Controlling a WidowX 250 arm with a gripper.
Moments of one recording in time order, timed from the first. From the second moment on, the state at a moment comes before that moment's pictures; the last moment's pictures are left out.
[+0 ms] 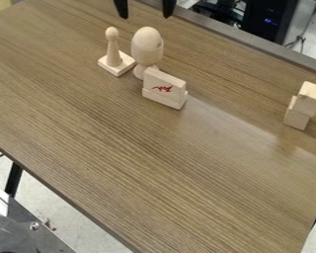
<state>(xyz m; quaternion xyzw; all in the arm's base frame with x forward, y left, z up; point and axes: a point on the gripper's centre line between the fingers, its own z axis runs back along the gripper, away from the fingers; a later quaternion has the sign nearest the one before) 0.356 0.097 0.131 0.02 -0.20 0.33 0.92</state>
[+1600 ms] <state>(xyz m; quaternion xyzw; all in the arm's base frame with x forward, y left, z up) 0.363 0.098 0.089 0.01 -0.14 0.34 0.93</state>
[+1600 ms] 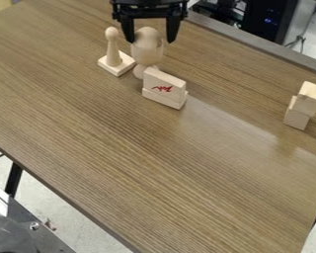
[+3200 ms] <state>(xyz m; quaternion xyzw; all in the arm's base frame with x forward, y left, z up) 0.354 0.082 0.163 -0.02 -0.23 0.33 0.91</state>
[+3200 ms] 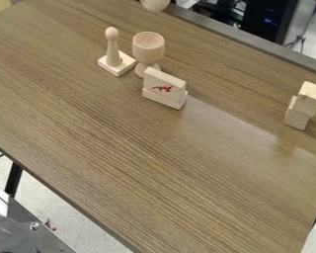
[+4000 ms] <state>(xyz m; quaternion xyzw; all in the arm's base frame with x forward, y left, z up) 0.367 0.042 0.113 -0.02 -0.16 0.26 0.95</state>
